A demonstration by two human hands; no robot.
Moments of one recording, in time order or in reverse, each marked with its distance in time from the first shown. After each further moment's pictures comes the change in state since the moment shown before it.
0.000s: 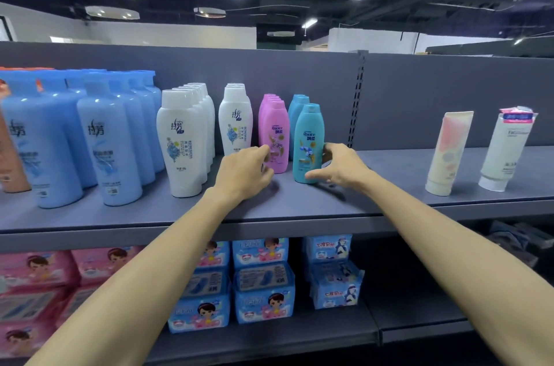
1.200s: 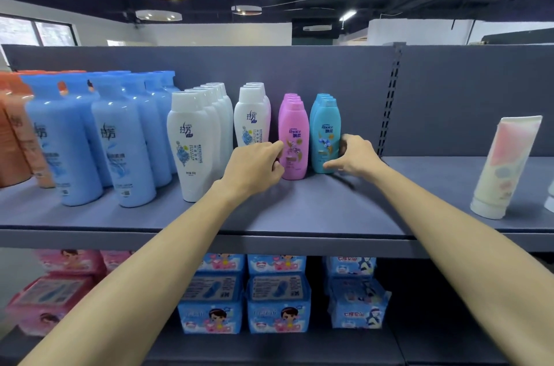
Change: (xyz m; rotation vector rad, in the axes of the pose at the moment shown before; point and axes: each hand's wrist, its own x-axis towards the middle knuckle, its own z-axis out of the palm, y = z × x) left_hand 0.022 -0.013 0.002 0.170 -0.006 0.037; right_hand 0.073 0.014 0.005 -0.063 0.051 0.045
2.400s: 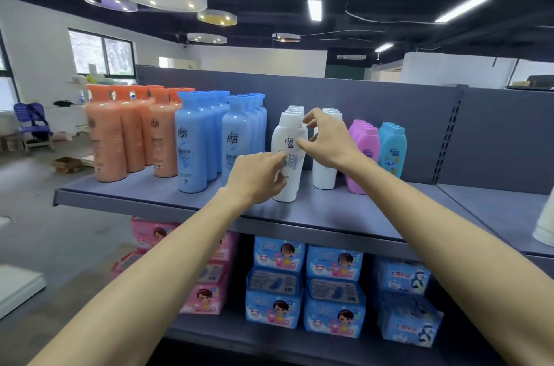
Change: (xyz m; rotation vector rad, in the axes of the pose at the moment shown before) left_hand -0.102 -0.098 -0.102 0.111 0.057 -0.117; right_hand -0.080 -0.227 0.065 -0.087 0.103 -0.471
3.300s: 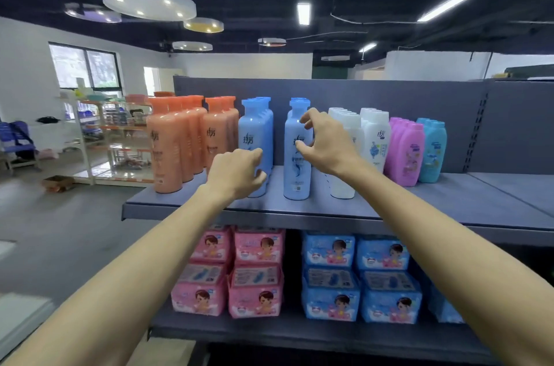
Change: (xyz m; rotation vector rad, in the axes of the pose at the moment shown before) left_hand -0.057 -0.161 -0.046 0.071 -0.058 -0.053; right_hand -0.009 -0.130 0.075 -0.104 0.116 -0.047
